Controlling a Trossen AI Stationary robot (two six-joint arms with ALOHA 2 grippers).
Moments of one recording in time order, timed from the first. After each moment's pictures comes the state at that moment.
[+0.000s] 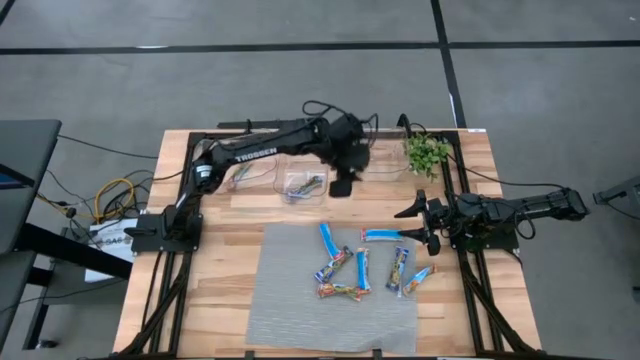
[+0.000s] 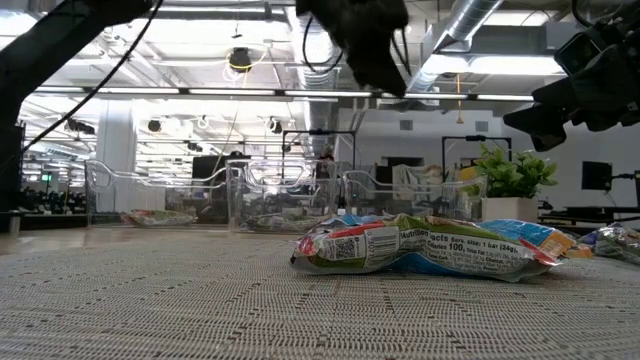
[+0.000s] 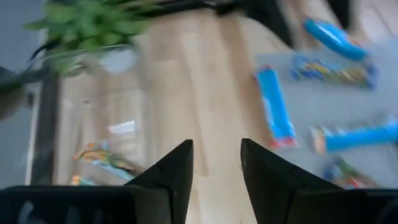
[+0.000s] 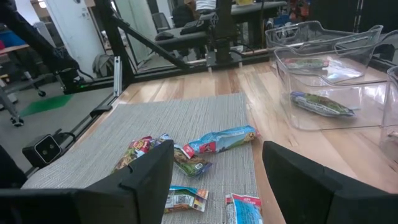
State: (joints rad) left arm 0.25 2.19 2.28 -0.95 0.23 0.39; right arm 0.12 0.17 0.01 0.01 0.00 0.15
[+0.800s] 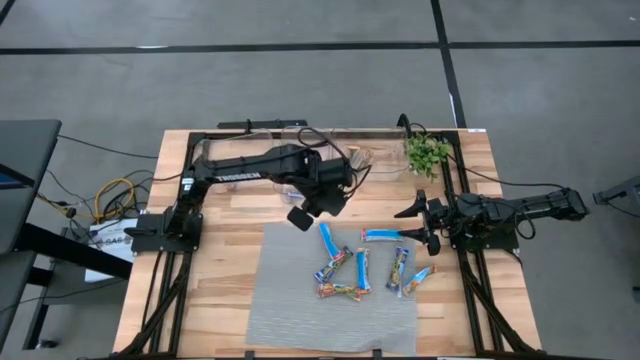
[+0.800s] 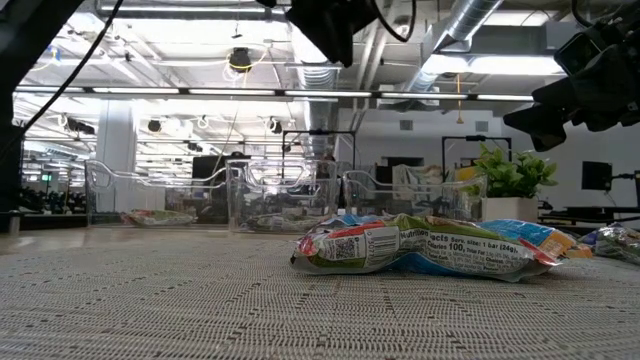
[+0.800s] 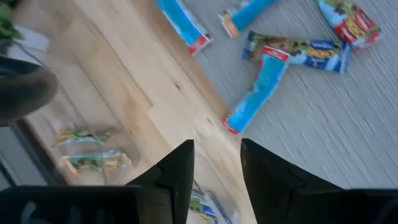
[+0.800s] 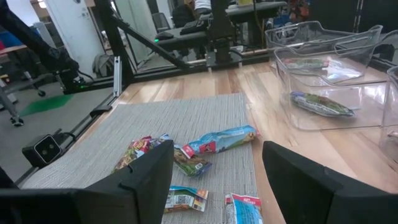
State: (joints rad) left arm 0.03 2.08 2.27 -1.38 0.01 0.72; right arm 0.12 0.17 0.01 0.01 0.00 0.15
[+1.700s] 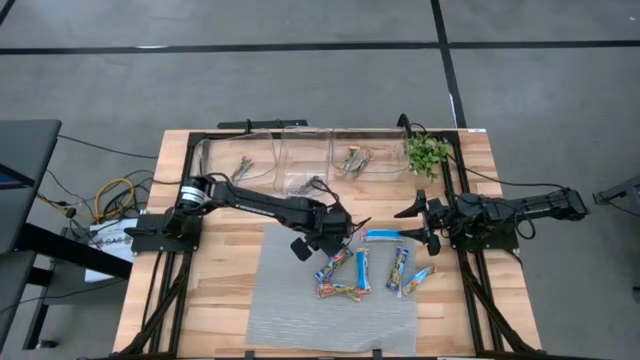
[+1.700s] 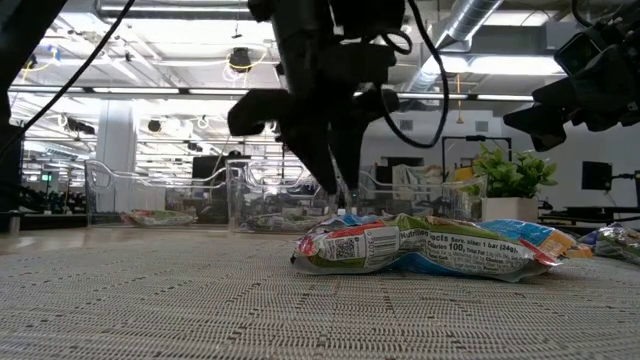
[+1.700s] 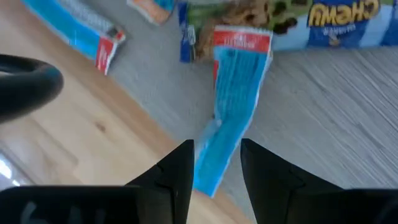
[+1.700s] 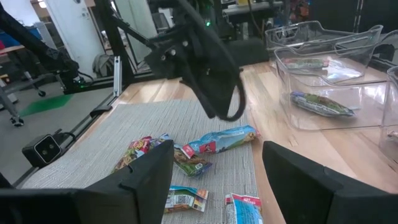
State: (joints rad) left arm -0.10 2.08 1.65 -0.80 -0.09 0.82; right arm 0.12 0.17 0.01 0.01 0.00 0.15
